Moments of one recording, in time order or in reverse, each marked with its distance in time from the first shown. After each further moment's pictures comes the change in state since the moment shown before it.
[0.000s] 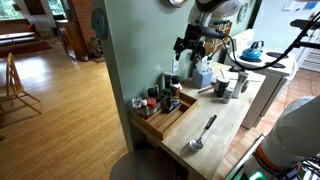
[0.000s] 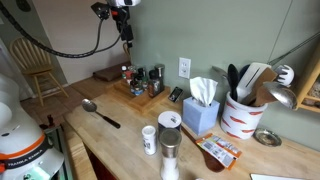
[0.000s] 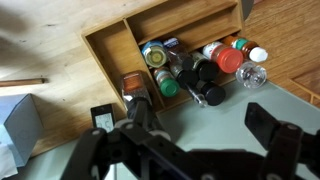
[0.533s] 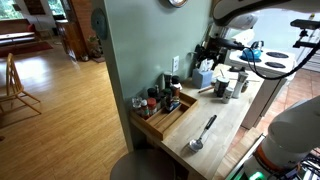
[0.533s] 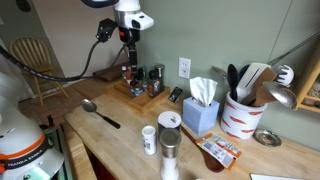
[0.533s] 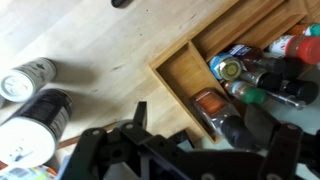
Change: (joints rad) arm -0.157 -0.028 -0.130 -0.166 -0.021 0.003 -0.009
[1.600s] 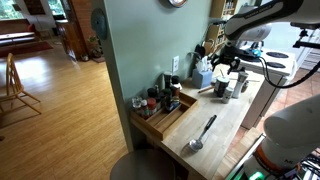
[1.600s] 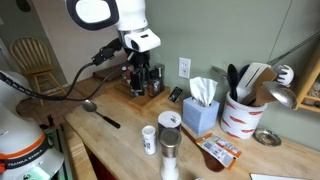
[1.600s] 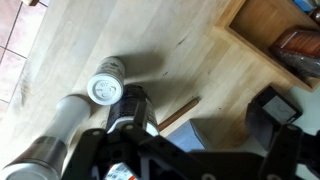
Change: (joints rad) arm -0.175 0.016 -0.047 -0.115 -0.114 0.200 0.186
